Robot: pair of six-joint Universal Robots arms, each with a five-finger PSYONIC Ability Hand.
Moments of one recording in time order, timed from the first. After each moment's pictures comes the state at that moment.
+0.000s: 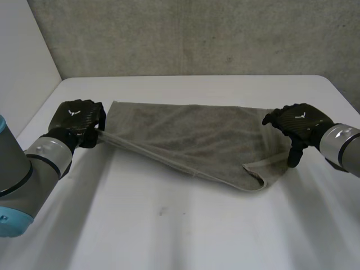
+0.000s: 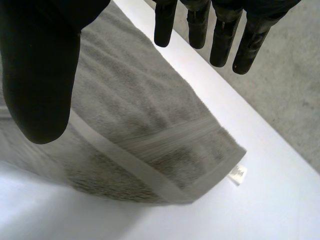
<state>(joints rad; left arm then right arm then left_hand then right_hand) 4.45 -1.79 -1.75 3.42 -1.44 3.35 1.69 -1.20 1.46 0.18 1.20 2.53 1.17 1.22 1.22 1.22 1.03 0.24 0.22 0.22 0.22 0.05</state>
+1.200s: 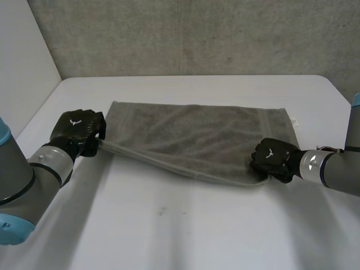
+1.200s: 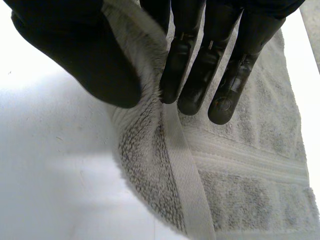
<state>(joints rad) 4.46 -1.81 -1.80 3.44 -1.44 3.34 1.69 -0.93 1.36 0.35 1.00 1.82 1.17 1.22 1.22 1.22 1.03 1.22 1.07 1.07 1.06 0.87</state>
